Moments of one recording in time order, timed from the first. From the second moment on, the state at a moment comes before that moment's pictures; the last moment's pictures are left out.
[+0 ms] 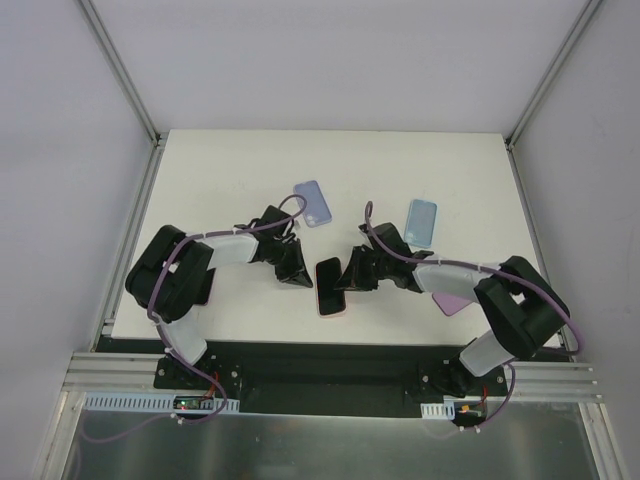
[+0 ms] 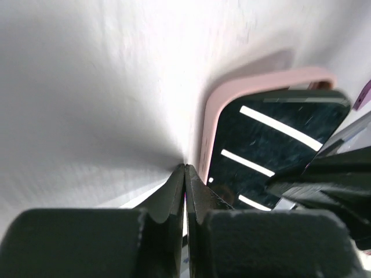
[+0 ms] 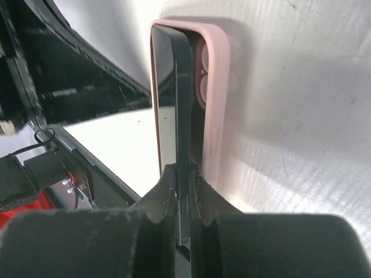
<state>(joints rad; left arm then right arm) -0.54 1.74 0.85 -0.26 0.53 -0.78 0.70 1.54 0.68 0.01 -0.36 0.82</state>
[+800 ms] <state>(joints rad) -0.52 1.76 0.89 -0.27 0.53 -0.76 0.72 1.58 0.72 -0.03 -0.34 0.78</state>
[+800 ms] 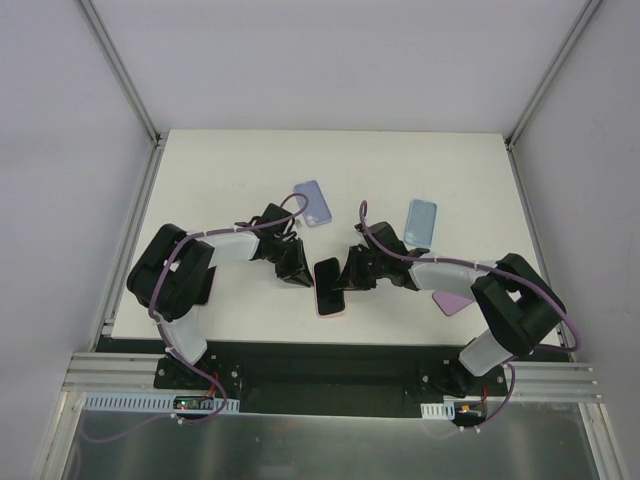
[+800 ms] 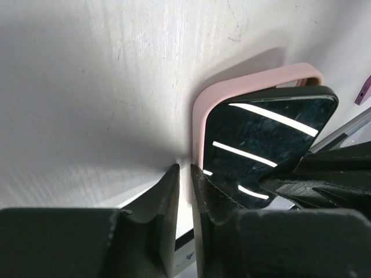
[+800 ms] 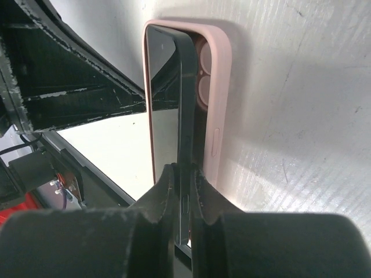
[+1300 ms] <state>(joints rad) -0.52 1.63 0.89 -0.31 0.58 -0.72 0.73 1.64 0.72 0.04 -0.36 0.81</state>
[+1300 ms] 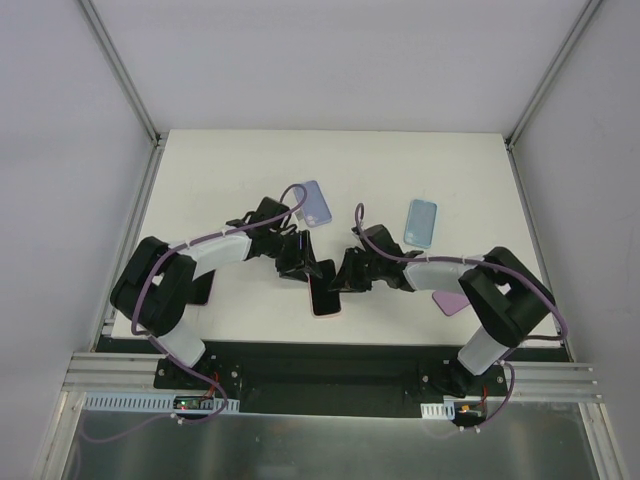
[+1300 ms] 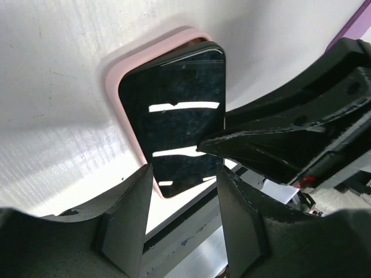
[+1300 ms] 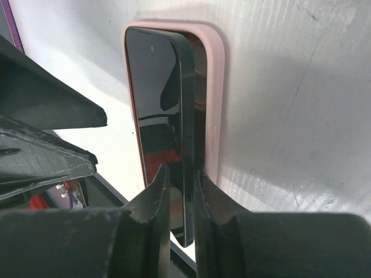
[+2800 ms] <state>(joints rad) -0.60 1.70 0.95 -0.37 0.56 -0.68 0.79 1.40 0.73 -0.36 -0.11 0.80</state>
